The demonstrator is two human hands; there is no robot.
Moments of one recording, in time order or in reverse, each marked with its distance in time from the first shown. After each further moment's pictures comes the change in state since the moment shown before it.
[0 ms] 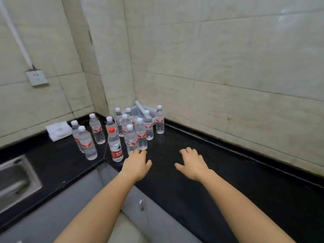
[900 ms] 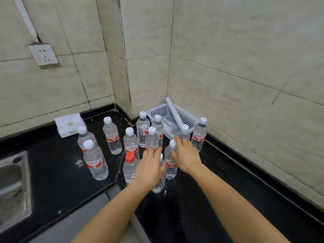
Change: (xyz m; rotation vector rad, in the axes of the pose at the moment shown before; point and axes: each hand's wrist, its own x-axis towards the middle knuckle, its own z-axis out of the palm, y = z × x) left_hand 0.253 -0.119 0.025 -0.136 0.128 -0.069; right_hand 0.354 -0.114 0.054 -0.022 0.026 -0.210
